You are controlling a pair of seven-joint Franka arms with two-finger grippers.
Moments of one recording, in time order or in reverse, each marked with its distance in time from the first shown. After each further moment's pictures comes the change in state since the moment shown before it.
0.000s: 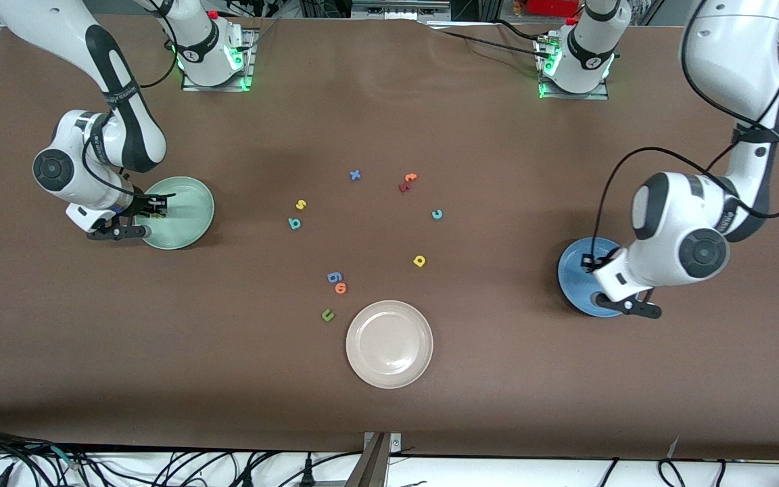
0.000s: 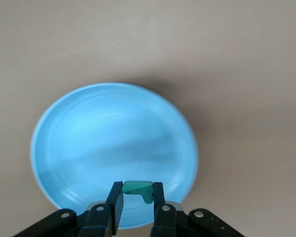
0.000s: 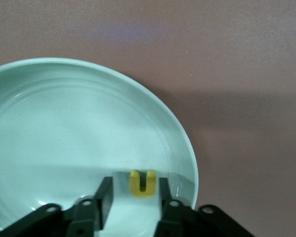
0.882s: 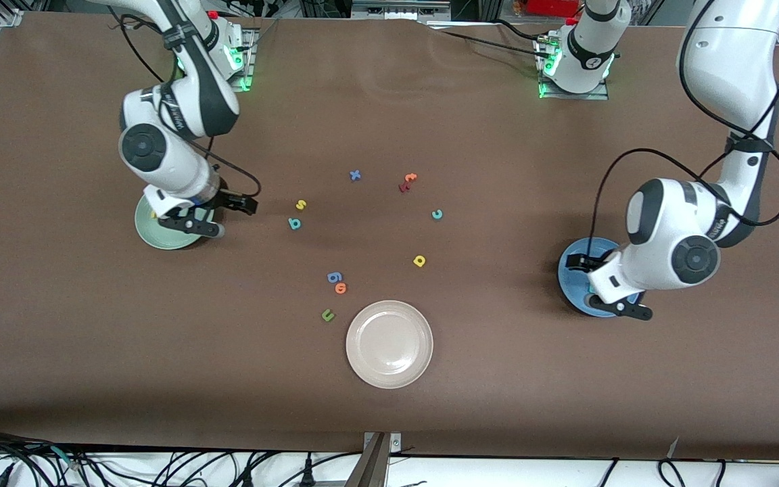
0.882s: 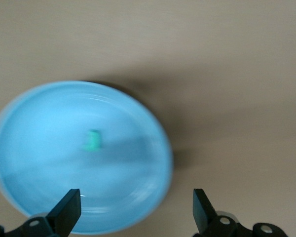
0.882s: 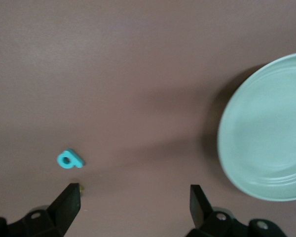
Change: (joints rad) left arm -0.022 0.007 -0.094 0.004 0.000 -0.024 -0.153; right arm 0.040 -0.096 0.415 0.179 0.002 -0.223 0.805
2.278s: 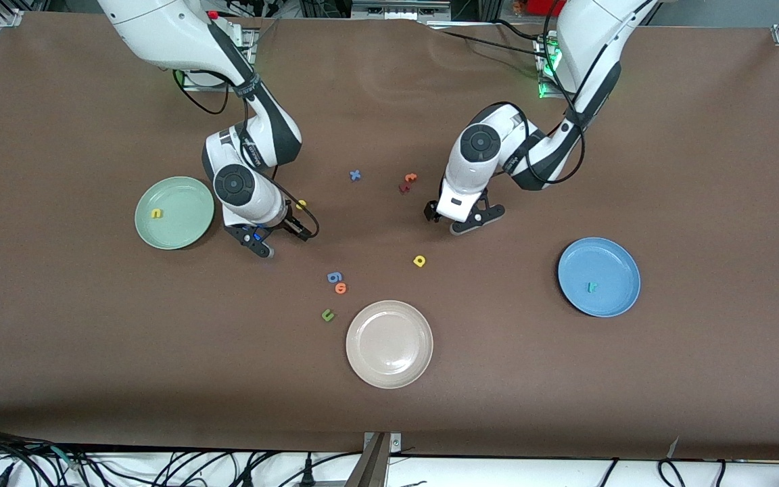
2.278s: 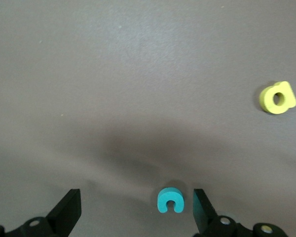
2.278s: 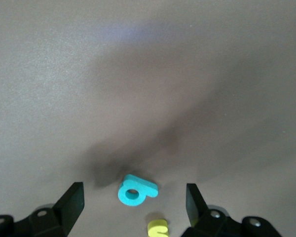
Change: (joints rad) left arm -0.233 -0.045 -0.273 -0.385 0.235 0.502 -1.302; right arm 0.126 0.276 0.002 0.119 0.046 0.161 0.451
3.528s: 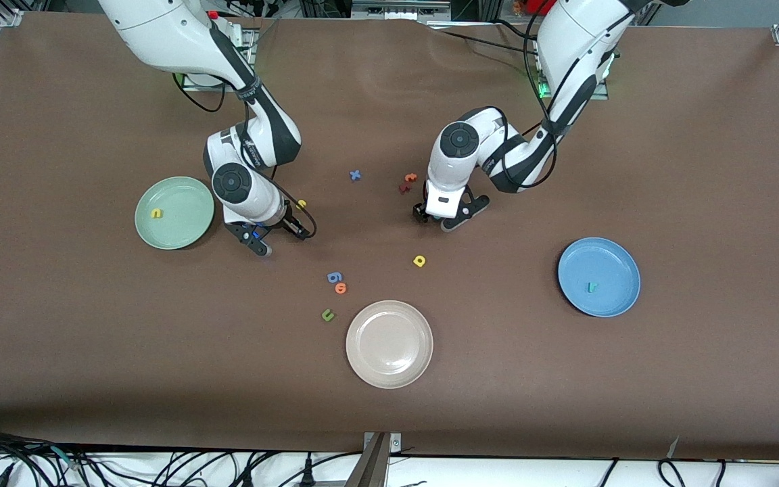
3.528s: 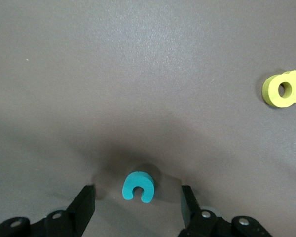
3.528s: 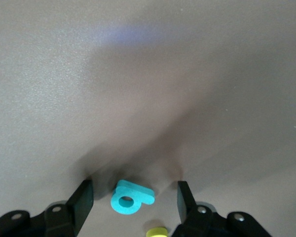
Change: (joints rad) left arm -0.056 0.080 0.001 0.044 0.041 0.060 -0.250; right arm -0.001 0.008 0.000 -0.034 0.038 0.053 0.006
